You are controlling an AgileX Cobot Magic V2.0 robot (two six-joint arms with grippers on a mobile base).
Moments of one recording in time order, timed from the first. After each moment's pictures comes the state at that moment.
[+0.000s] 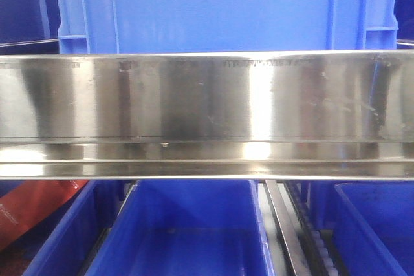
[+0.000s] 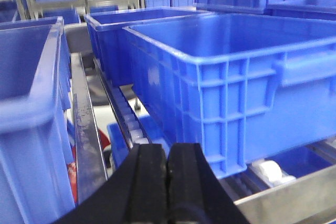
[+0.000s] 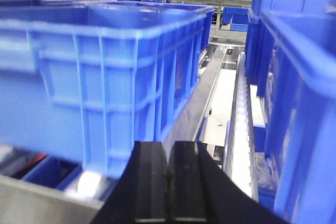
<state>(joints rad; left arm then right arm) -0.34 0.26 -0.61 0.09 0.52 -0.03 0.23 0.18 -0.45 0.21 0.47 -0.16</state>
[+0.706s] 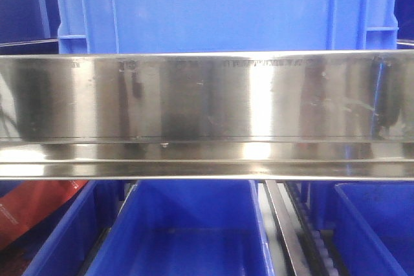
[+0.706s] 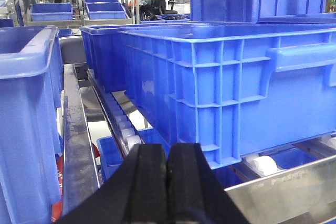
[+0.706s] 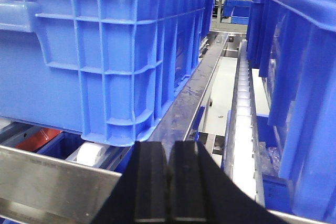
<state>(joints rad) -0.34 0.13 -0.42 0.05 0.40 -0.03 0.23 0.11 -0.38 0.21 0.48 -0.16</state>
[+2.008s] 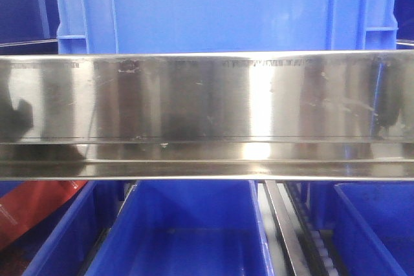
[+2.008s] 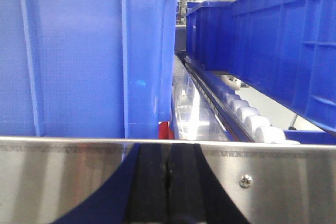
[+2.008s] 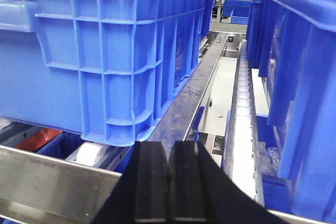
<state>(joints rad) 0.01 0.00 0.00 -0.02 0.06 0.00 0.23 0.11 -0.38 0.21 0.48 -0.16</state>
